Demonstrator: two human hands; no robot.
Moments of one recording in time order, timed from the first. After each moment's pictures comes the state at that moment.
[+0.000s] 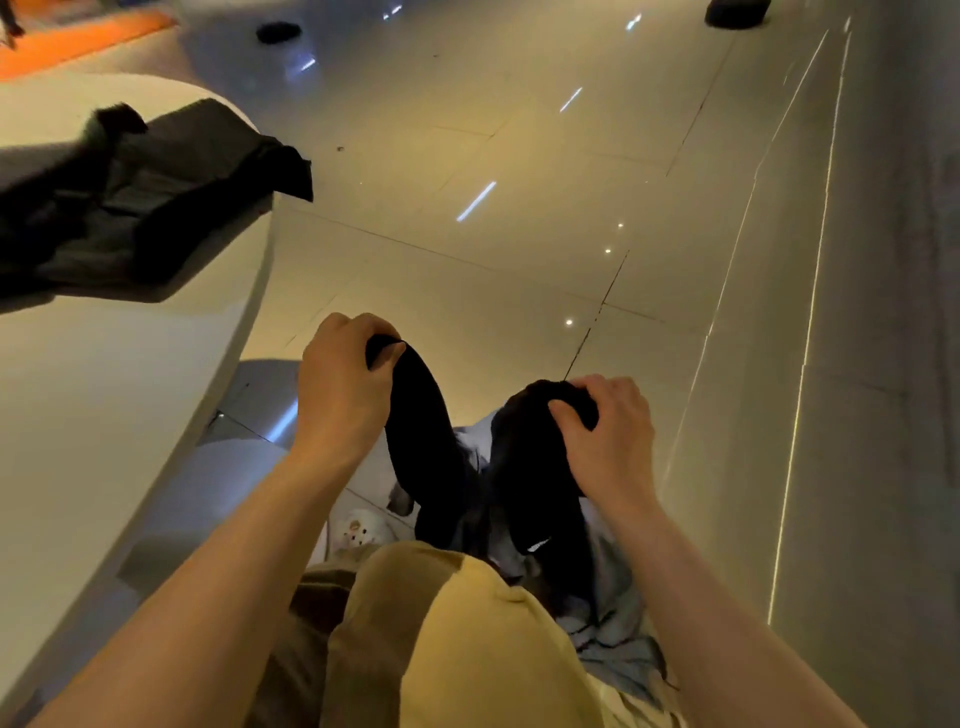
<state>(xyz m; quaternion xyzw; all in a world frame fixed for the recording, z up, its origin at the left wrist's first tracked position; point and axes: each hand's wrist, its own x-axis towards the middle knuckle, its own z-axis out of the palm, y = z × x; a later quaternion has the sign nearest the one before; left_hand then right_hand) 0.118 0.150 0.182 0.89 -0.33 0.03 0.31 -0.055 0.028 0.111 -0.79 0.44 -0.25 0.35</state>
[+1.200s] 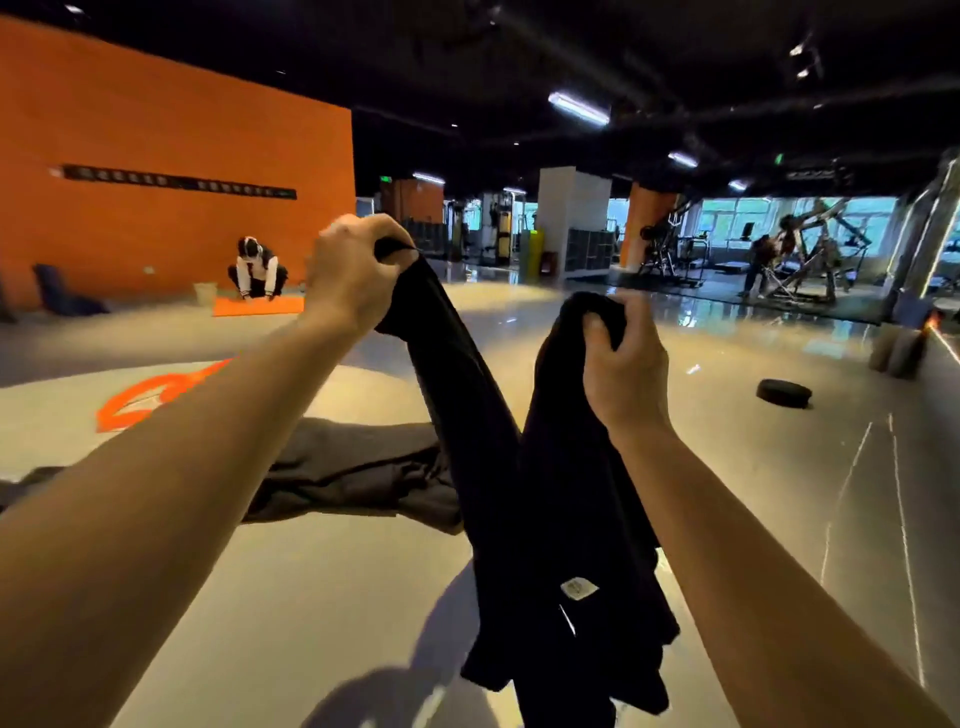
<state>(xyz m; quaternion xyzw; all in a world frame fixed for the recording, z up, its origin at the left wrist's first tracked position) 0.191 0.299 0.551 0.77 -0.33 0.36 0.40 0.037 0.127 0.490 -0.75 0.13 -0.53 0.37</state>
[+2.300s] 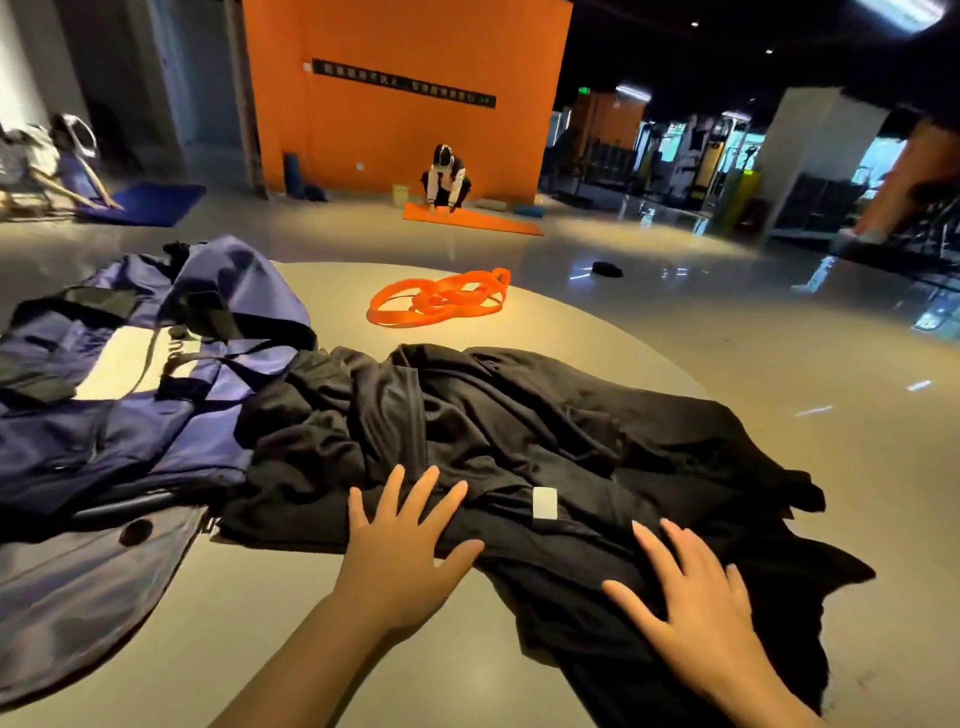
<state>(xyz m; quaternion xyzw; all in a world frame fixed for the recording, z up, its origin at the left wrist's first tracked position) 0.203 0.546 0.269 0.98 -0.16 0.00 0.10 0.117 0.279 0.289 -0.99 0.12 -0.01 0.08</state>
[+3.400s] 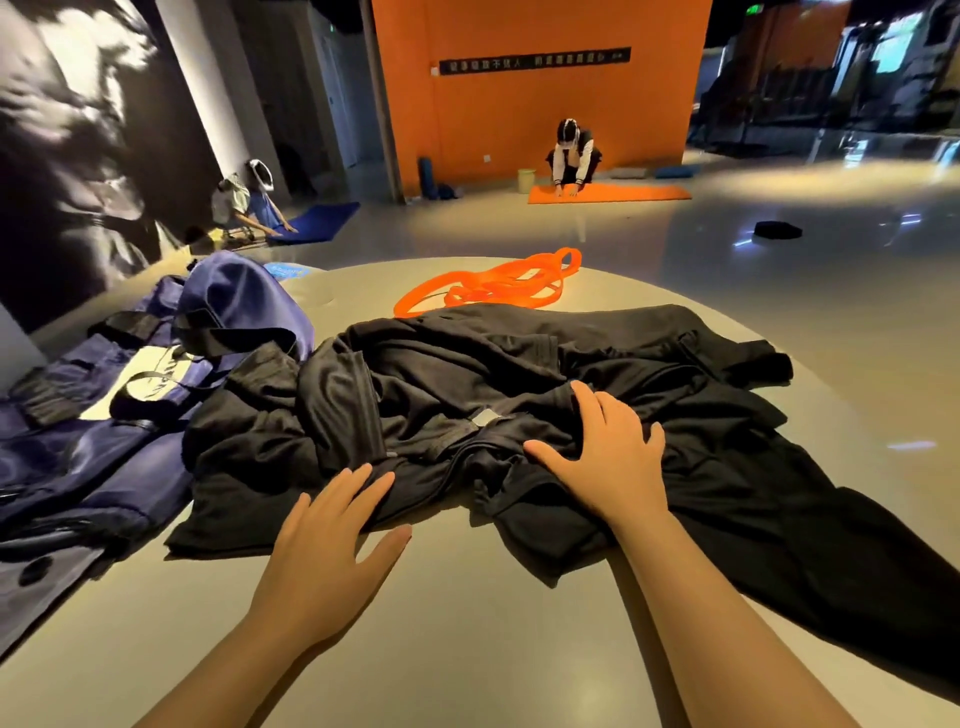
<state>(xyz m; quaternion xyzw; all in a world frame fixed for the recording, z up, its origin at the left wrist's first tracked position) 0.268 0.499 0.274 0.99 0.04 0.07 0.10 0.379 0.243 0.277 -0.97 -0.05 -0.12 0.19</state>
